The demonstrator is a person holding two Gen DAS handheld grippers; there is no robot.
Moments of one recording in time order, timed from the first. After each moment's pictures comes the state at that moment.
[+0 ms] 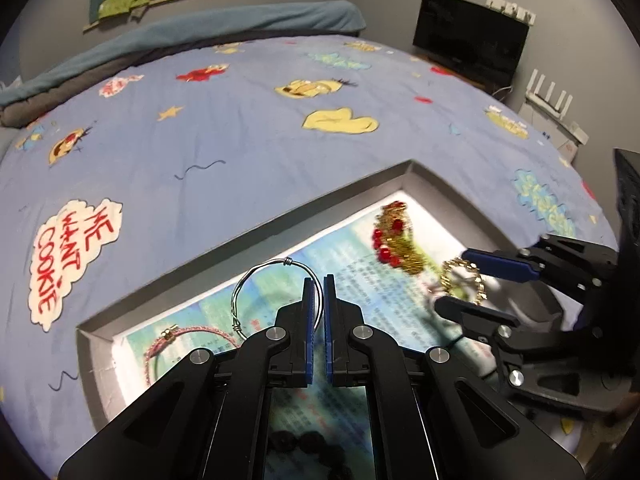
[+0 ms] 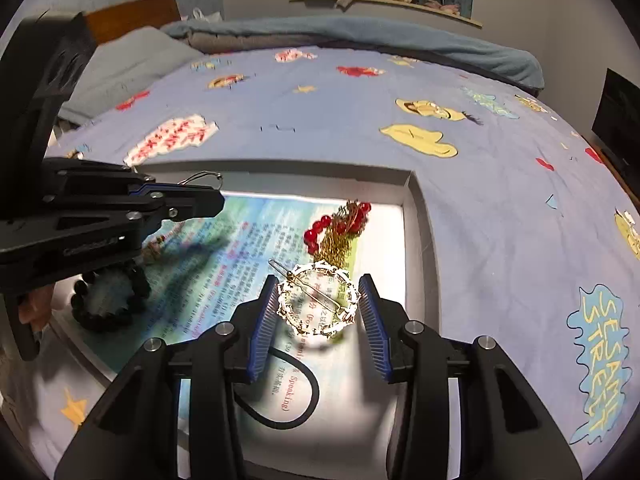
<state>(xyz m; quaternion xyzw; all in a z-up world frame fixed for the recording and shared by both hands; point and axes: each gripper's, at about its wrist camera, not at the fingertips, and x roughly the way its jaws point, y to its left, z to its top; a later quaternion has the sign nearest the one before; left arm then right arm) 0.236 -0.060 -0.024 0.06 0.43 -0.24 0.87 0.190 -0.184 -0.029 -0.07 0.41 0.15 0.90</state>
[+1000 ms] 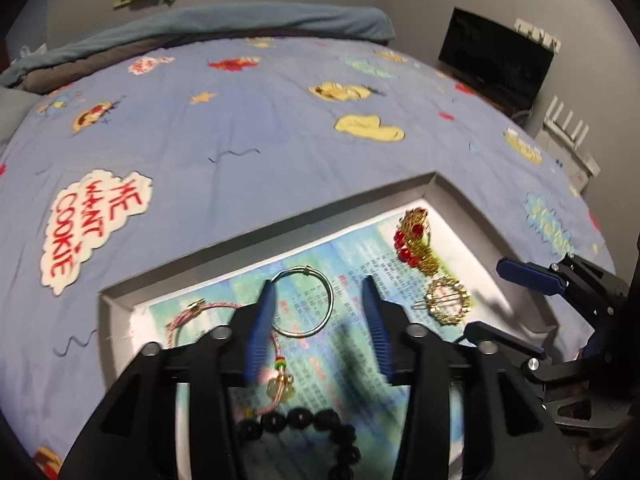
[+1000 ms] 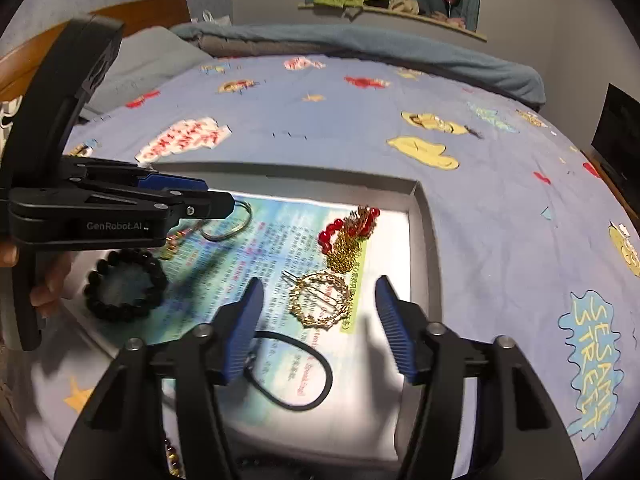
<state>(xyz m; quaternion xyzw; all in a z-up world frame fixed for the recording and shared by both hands) 0.225 -0.032 -0.012 0.01 0.43 -0.20 0.88 0.169 -0.183 -0.011 -0.07 0.38 0.16 0.91</state>
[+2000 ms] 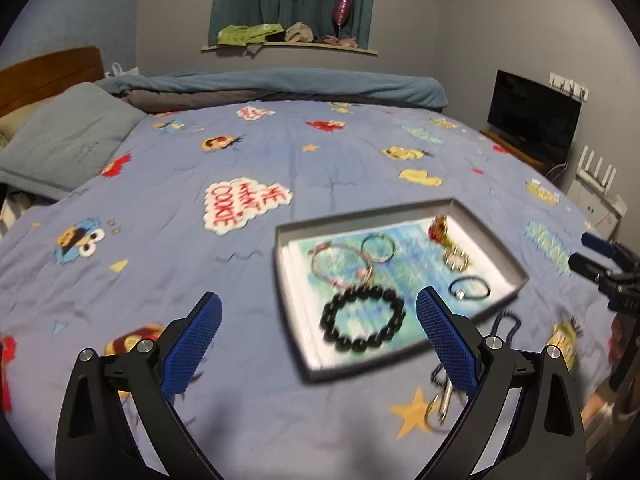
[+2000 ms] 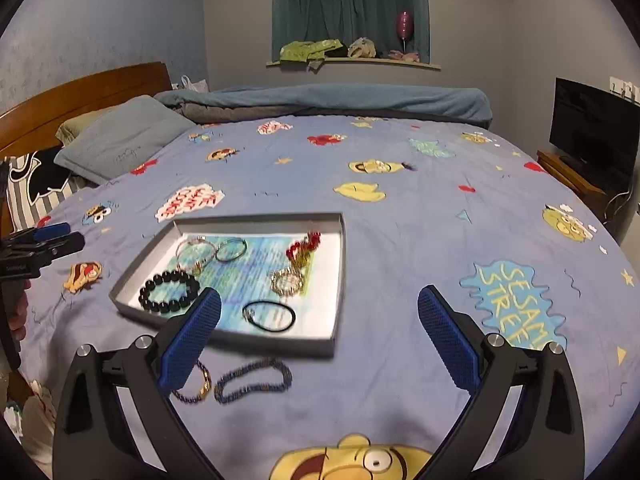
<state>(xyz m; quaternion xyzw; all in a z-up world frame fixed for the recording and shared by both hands) 0.058 0.055 0.046 -0.01 0.33 -0.07 0.94 0.060 -0.252 0.051 -0.01 0.30 0.12 0.95</state>
